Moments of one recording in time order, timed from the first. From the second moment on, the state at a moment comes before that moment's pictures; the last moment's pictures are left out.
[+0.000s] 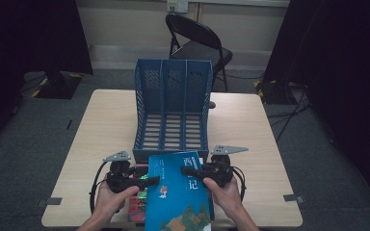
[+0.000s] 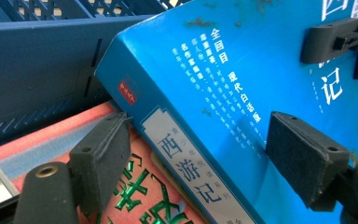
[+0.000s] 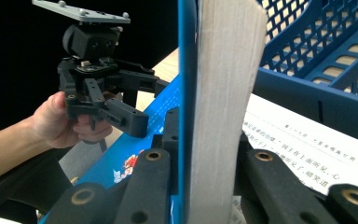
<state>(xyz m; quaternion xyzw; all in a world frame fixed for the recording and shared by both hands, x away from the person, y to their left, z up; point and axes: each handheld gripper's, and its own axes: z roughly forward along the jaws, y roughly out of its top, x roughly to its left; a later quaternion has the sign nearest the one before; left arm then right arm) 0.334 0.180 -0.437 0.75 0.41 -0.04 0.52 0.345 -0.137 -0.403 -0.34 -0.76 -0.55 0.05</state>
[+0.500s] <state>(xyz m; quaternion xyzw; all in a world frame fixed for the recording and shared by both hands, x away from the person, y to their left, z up) 0.336 0.176 -0.438 0.74 0.40 -0.10 0.53 0.337 -0.135 -0.398 -0.33 -0.76 -0.56 0.05</state>
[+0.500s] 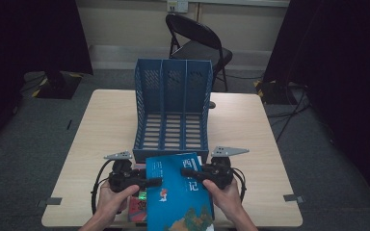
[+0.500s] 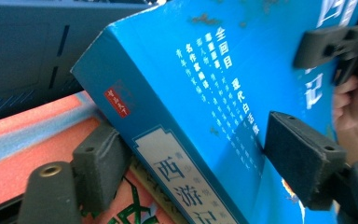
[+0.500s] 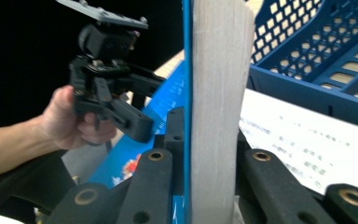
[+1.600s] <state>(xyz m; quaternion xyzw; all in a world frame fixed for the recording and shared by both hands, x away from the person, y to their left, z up) 0.330 0.171 -0.378 0.71 0.34 -0.11 0.60 0.323 -0.135 -0.352 -0.32 -0.74 -0.59 0.03</state>
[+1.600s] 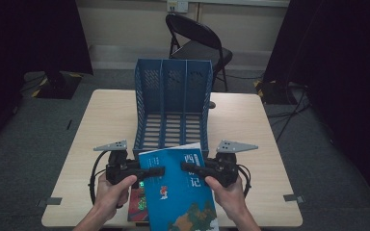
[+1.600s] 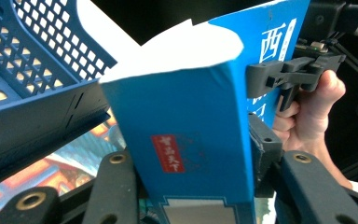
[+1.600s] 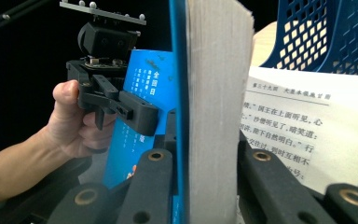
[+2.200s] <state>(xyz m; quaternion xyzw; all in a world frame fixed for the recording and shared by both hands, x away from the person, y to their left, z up) 0.336 0.177 -0.321 0.70 0.30 -0.04 0.64 0.324 -0.130 -0.303 -0.28 -0.72 -0.63 -0.03</state>
